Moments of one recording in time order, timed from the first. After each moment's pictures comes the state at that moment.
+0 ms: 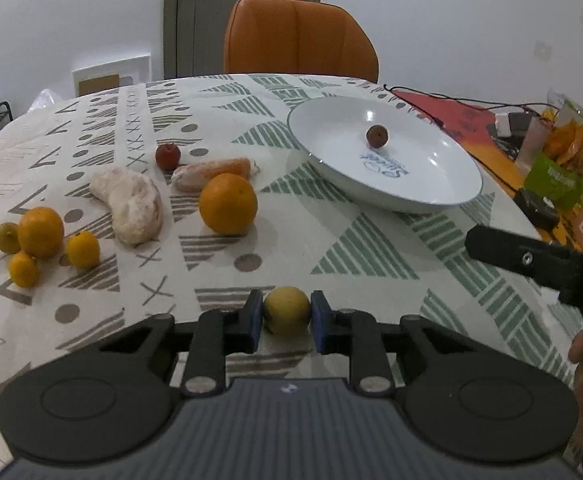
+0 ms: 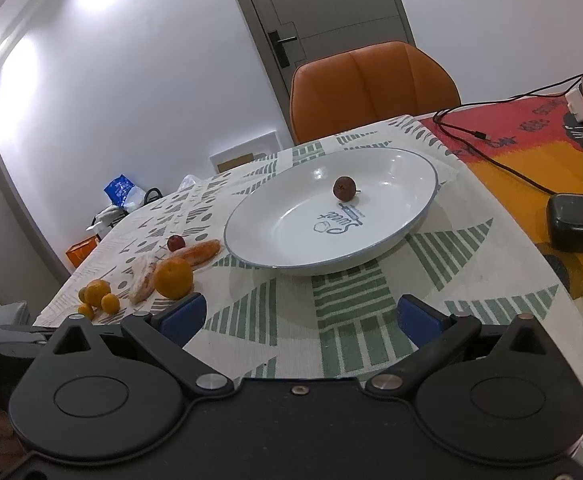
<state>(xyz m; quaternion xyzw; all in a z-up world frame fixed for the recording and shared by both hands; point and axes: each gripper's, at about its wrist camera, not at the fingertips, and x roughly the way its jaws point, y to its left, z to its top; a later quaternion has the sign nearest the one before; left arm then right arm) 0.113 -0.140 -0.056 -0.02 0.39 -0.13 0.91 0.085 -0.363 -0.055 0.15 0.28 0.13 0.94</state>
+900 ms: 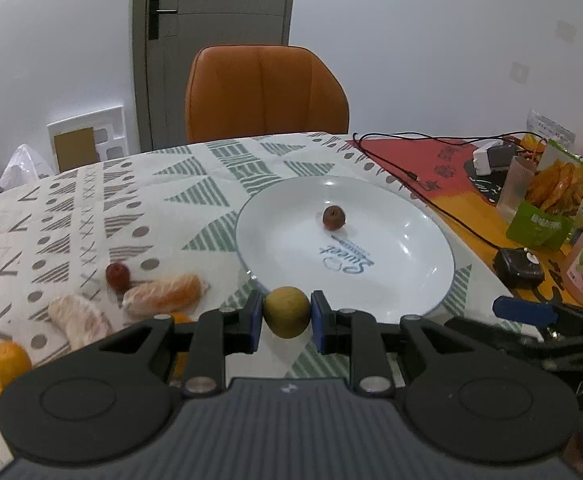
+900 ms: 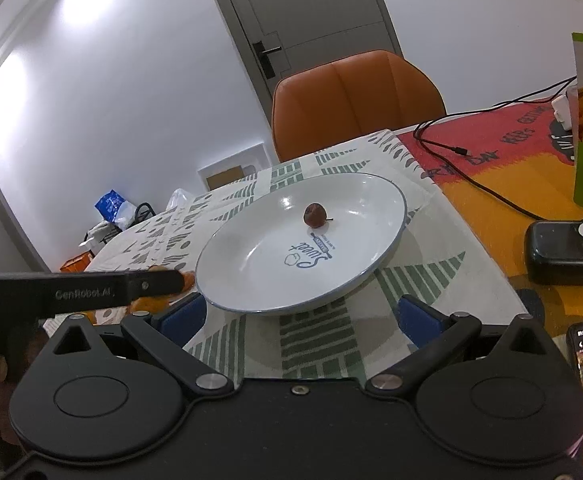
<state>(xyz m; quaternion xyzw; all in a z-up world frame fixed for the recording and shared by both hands) 0.161 -0.186 -0.013 0.01 0.33 -0.16 0.93 0.103 -0.389 -0.046 0.16 0.27 0.12 0.94</state>
